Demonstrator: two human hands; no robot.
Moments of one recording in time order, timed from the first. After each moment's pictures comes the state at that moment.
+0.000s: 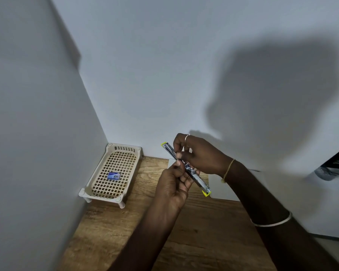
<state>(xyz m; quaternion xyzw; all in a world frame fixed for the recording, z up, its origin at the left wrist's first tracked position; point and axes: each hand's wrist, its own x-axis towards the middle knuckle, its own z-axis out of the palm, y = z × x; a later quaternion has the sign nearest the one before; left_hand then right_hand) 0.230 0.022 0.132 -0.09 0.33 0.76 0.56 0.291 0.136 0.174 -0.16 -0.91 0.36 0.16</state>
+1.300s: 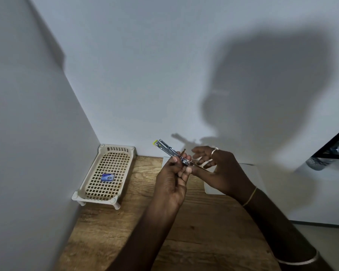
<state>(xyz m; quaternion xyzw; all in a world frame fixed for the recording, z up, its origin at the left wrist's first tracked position) 0.238 0.038 0.127 -0.08 0.35 0.77 0.53 0.366 0.121 0.143 -0.27 -0.87 0.30 0.29</state>
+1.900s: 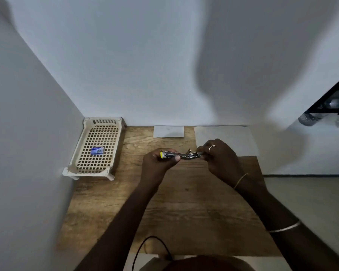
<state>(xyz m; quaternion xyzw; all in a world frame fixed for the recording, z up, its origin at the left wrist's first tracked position) 0.217 0.003 0.004 0.31 0.60 0.62 0.40 0.414 0.118 0.034 -0.34 -0.91 0.16 0.19</state>
